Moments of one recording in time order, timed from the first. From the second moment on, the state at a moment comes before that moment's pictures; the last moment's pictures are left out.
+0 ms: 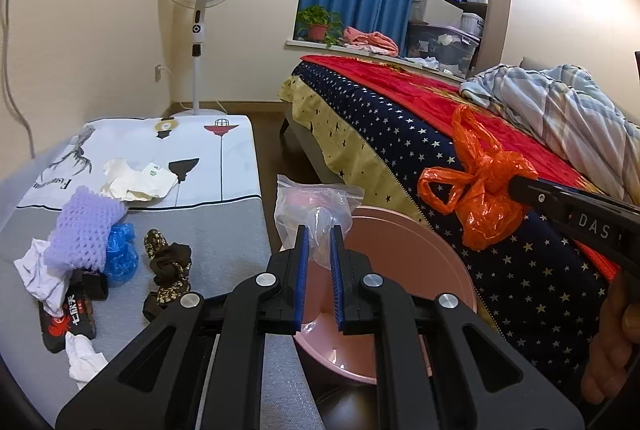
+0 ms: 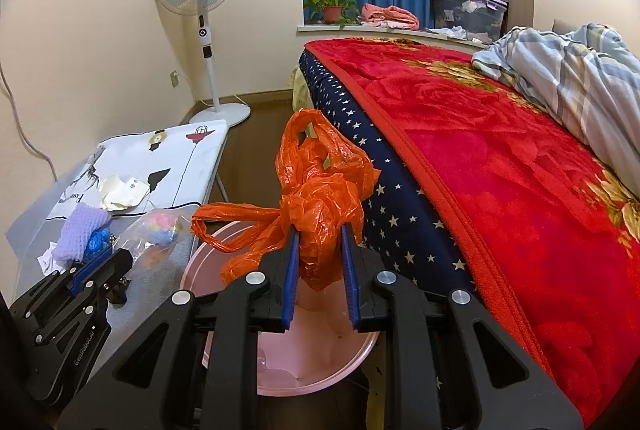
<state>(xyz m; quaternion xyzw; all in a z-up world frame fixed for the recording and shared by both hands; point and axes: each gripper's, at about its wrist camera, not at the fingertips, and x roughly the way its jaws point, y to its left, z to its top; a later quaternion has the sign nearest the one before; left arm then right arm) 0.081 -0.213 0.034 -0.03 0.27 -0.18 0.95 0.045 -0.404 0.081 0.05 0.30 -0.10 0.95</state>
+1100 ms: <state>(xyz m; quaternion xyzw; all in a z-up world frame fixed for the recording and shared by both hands) 0.065 -0.108 0.037 -0.05 0.25 -0.11 0.96 0.051 -0.338 0.079 0.07 0.27 -0.03 0.96</state>
